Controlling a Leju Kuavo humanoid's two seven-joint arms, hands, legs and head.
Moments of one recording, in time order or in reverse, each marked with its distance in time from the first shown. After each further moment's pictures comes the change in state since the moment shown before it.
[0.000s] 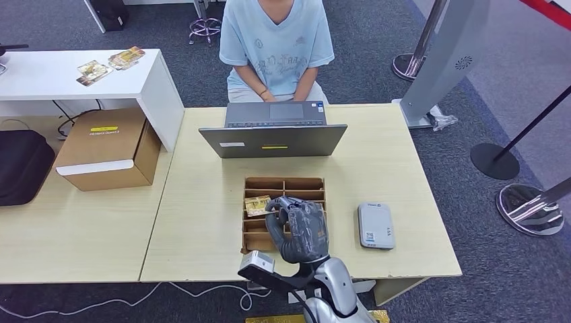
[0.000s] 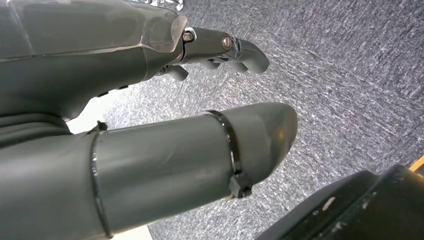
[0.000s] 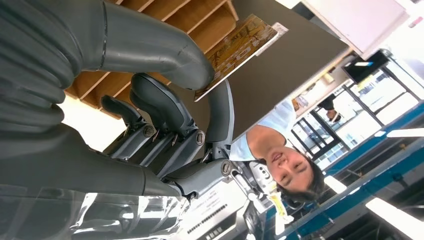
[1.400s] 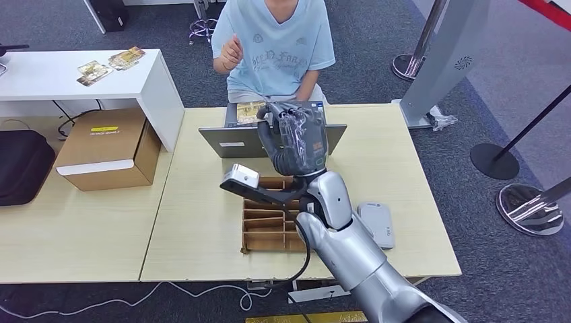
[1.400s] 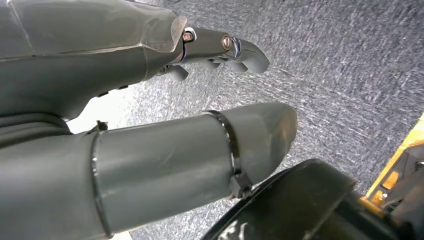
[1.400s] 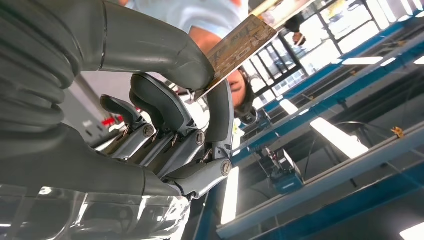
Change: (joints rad) left arm -0.045 -0.001 -0.124 0.000 -0.026 -0.053 -0.014; right arm -0.479 0.046 -0.029 0.171 0.122 -0.005 0.080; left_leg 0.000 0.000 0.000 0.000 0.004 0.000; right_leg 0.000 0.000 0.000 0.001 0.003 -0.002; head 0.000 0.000
